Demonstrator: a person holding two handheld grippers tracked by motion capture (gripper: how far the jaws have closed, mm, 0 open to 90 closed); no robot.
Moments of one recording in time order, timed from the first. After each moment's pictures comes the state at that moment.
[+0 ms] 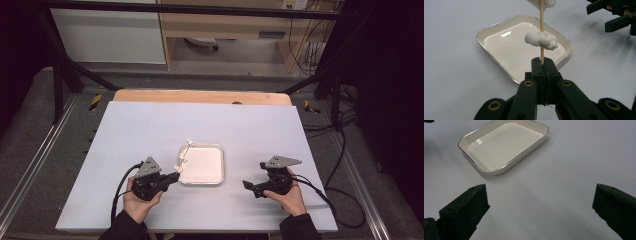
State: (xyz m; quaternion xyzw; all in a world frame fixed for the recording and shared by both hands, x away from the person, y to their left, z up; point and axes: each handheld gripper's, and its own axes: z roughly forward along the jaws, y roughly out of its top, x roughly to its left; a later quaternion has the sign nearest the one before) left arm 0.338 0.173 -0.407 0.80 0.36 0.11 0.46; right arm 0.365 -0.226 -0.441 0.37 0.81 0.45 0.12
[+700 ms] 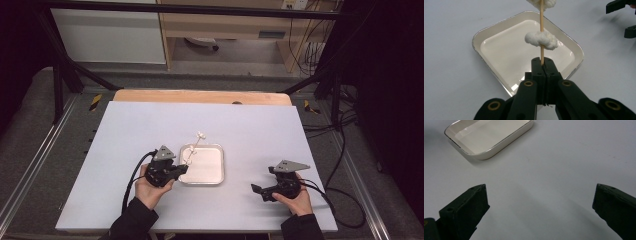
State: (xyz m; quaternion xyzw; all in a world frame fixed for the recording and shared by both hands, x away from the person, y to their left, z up) left arm 0.373 0.141 -0.402 0.82 0.38 0.09 0.41; right arm 0.357 -0.249 -0.451 0.38 0.80 0.43 0.13
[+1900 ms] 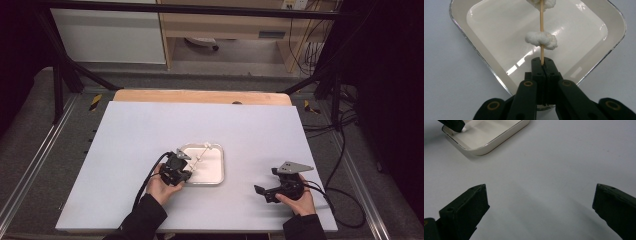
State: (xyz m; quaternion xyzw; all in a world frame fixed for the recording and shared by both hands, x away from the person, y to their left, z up) left arm 0.391 0.112 -0.431 0.87 0.40 0.09 0.28; right arm 0.354 -0.257 -0.453 0.39 0.81 0.43 0.13
